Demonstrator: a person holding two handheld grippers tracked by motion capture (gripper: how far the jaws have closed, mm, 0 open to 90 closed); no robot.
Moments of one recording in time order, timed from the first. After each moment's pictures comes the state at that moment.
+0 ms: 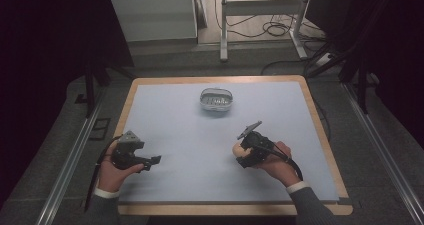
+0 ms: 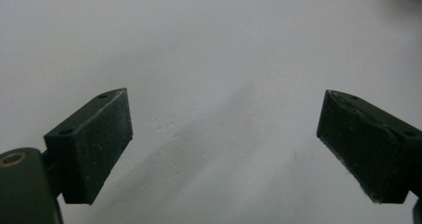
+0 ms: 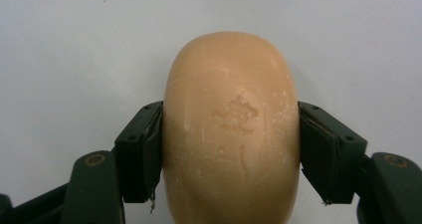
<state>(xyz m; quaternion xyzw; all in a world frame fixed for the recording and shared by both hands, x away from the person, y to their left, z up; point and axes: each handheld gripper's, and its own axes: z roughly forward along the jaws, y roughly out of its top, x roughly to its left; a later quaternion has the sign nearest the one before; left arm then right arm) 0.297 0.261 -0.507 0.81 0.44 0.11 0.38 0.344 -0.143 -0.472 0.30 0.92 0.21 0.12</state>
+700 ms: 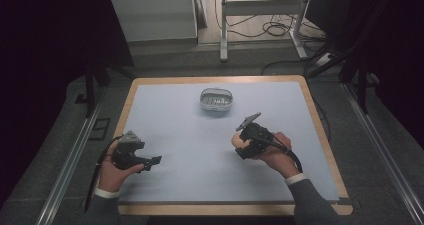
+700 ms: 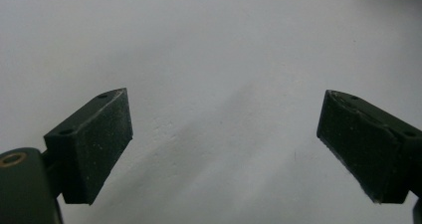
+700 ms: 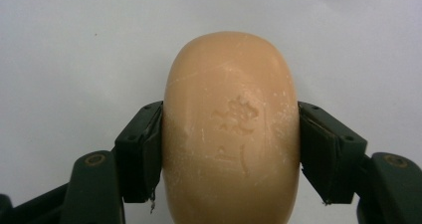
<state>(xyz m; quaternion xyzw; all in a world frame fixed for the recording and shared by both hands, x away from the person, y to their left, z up) 0.297 0.261 -0.508 0.81 0.44 0.11 0.37 0.358 -0.137 -0.451 0.29 0.92 0.21 0.15</state>
